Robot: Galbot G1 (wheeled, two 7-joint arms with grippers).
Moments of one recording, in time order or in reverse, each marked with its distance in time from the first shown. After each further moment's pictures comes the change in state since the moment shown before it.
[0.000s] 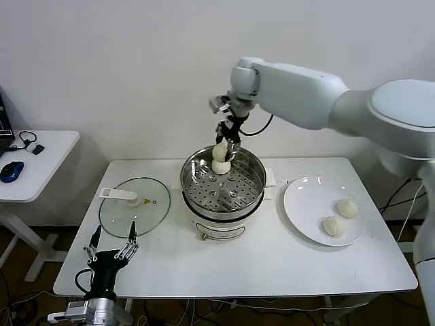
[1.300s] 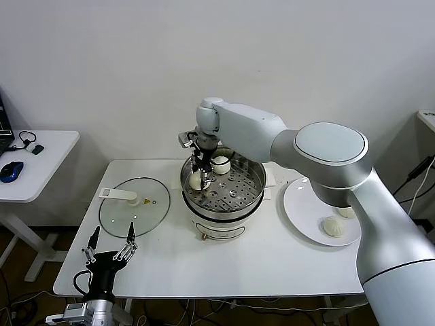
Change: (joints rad) left arm 0.006 -0.001 -0.008 -0.003 -0.004 -0.005 -0.001; right arm -0.185 0.154 0.060 -0.172 -0.092 -0.001 0.003
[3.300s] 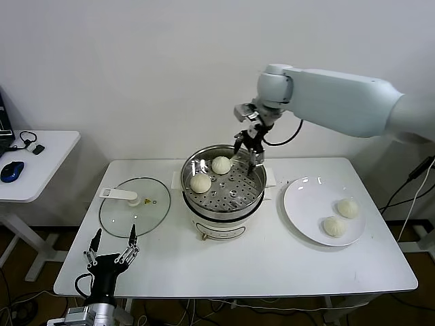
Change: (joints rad) left arm 0.024 -0.003 0.018 -0.009 0.001 -0.010 -0.008; right arm 0.344 -0.557 -0.111 0.593 0.083 -0.034 0.011
